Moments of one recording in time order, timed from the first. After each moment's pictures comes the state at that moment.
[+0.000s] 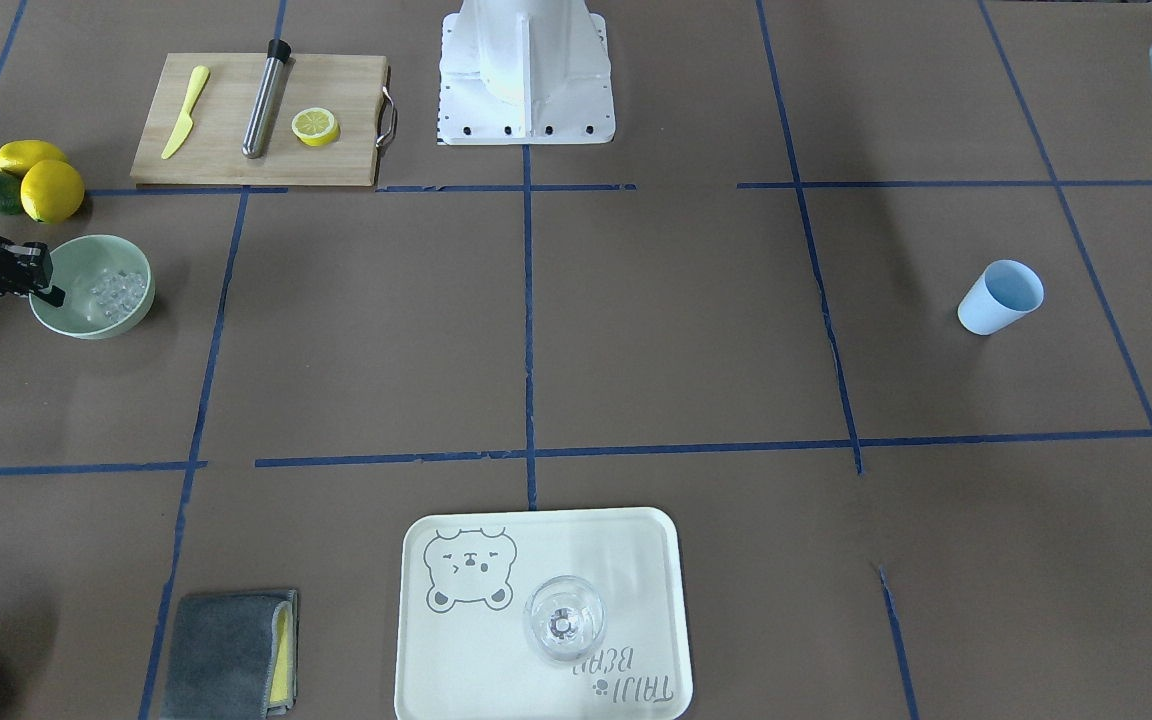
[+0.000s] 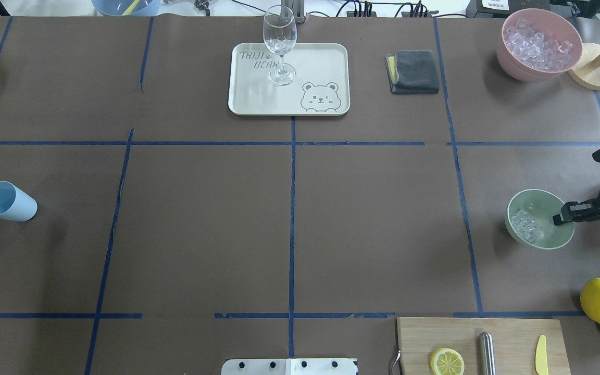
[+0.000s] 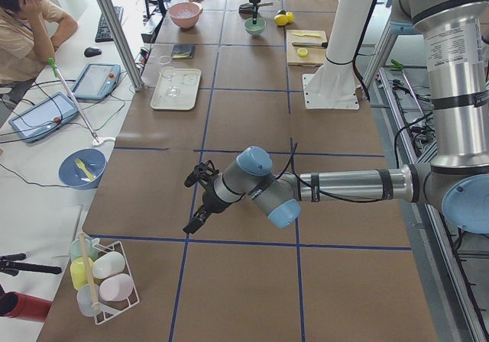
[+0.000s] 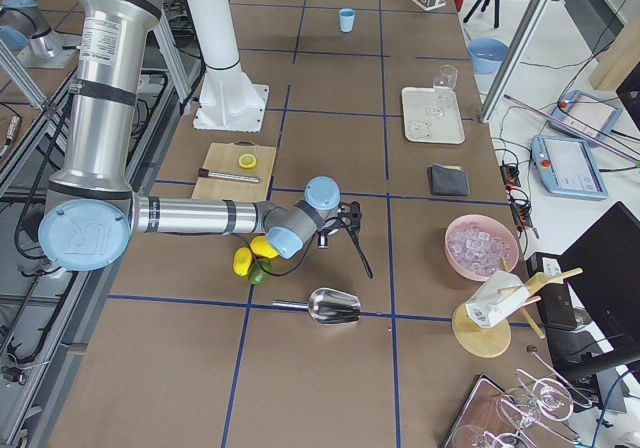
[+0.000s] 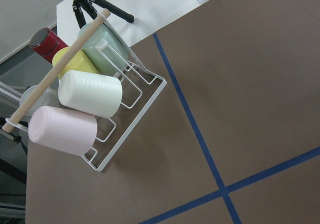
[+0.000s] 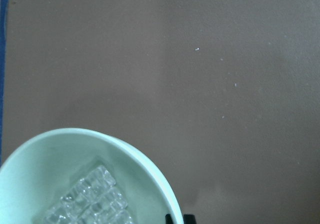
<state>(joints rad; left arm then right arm) -1.36 -1.36 -1.66 -2.49 -1.87 -0.18 0.97 -1.76 1.63 -0.72 2.33 0.87</state>
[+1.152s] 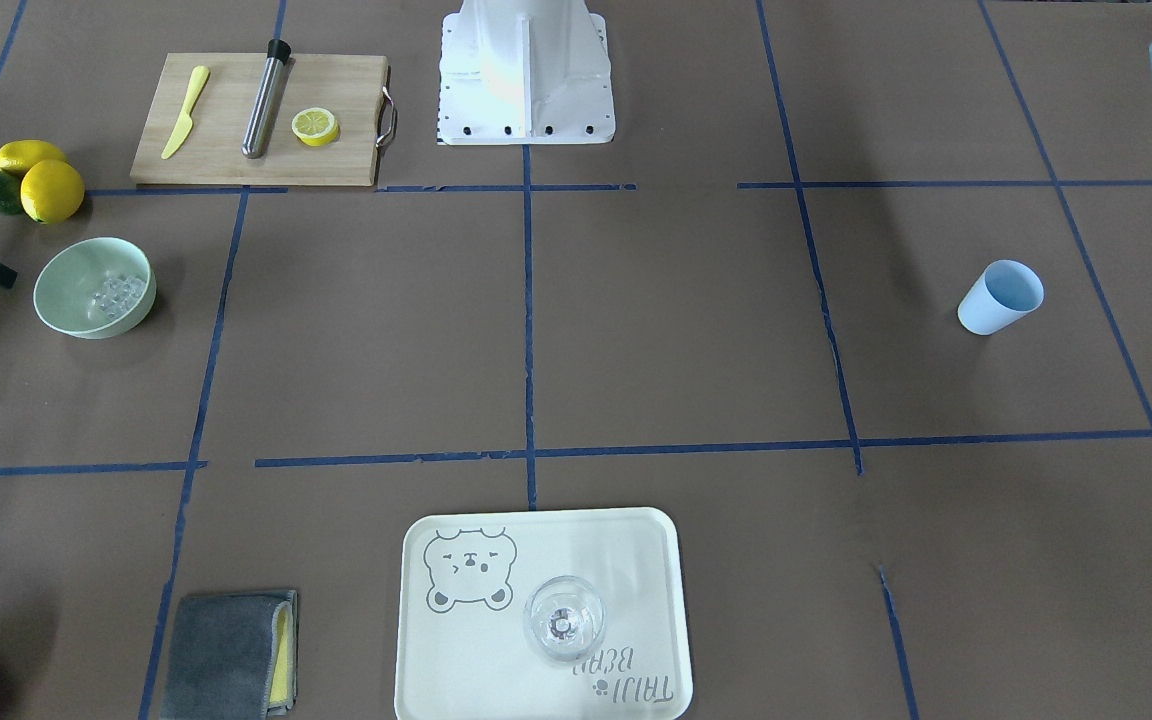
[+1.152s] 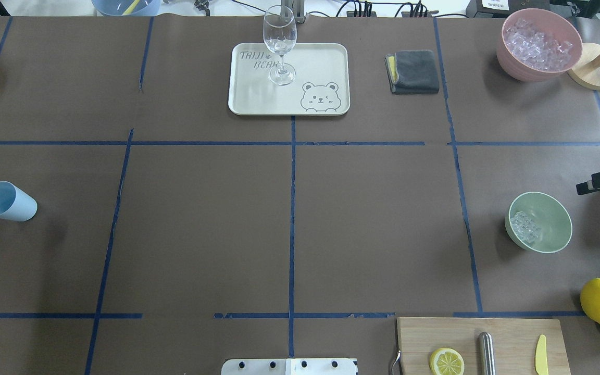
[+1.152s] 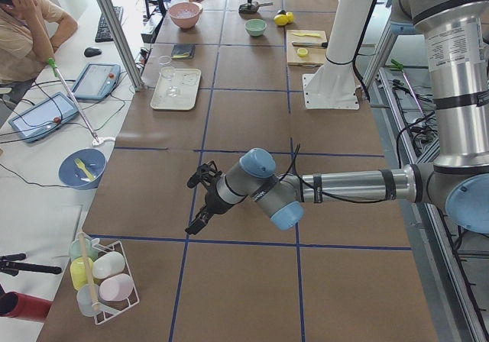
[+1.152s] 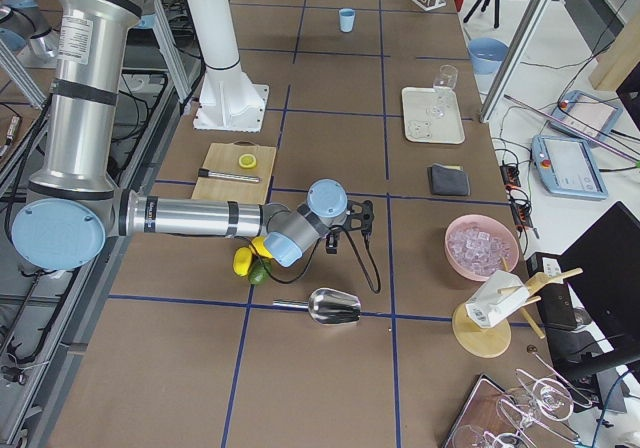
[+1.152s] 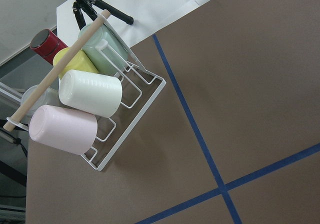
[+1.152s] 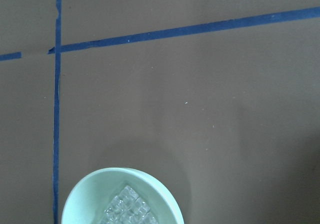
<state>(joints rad) -1.36 -1.34 -1.65 -2.51 -1.90 -0.18 1.20 -1.76 1.65 -0.71 2.49 0.85</state>
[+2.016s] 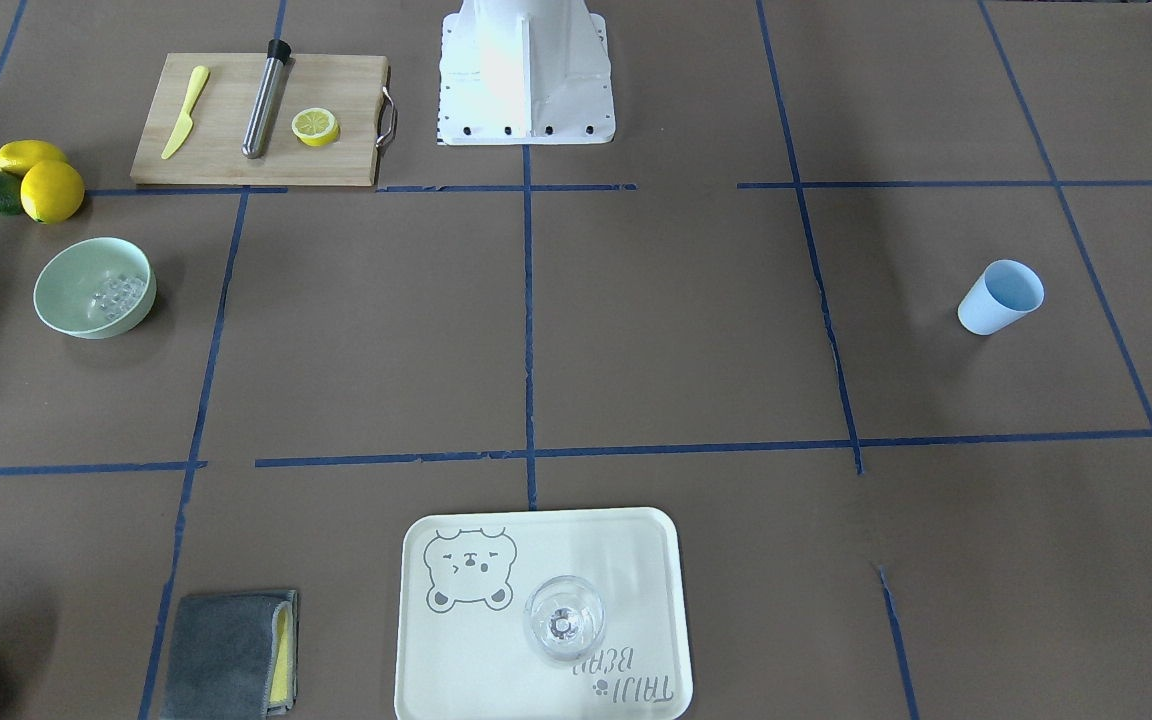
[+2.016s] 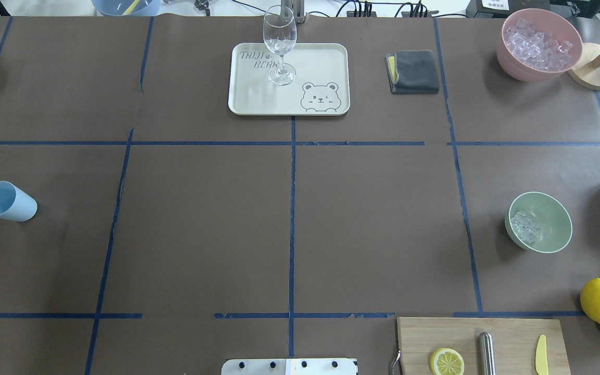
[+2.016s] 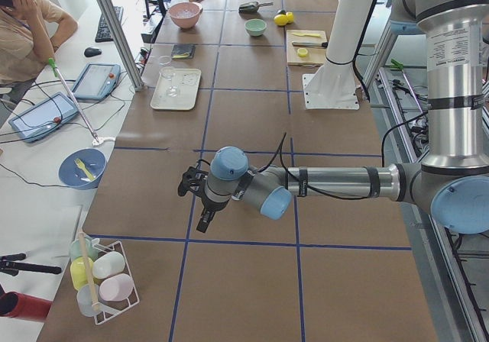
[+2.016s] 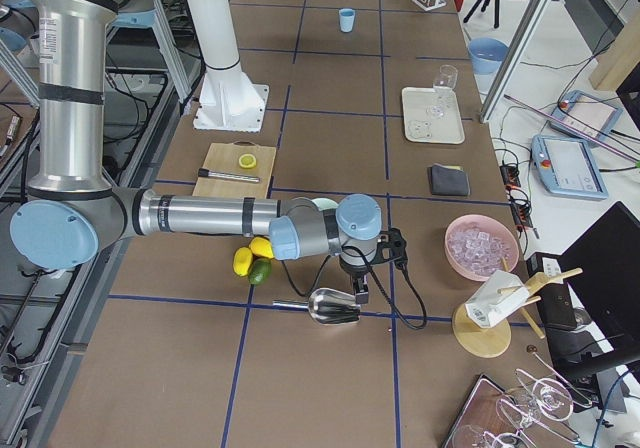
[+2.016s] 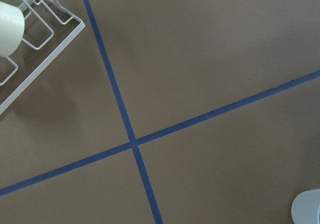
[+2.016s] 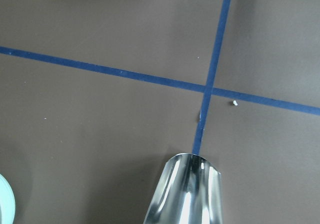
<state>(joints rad) -1.49 -1.47 -1.65 -2.03 -2.28 -0.11 1.51 -1.63 1.65 -1.47 2.36 -0.06</state>
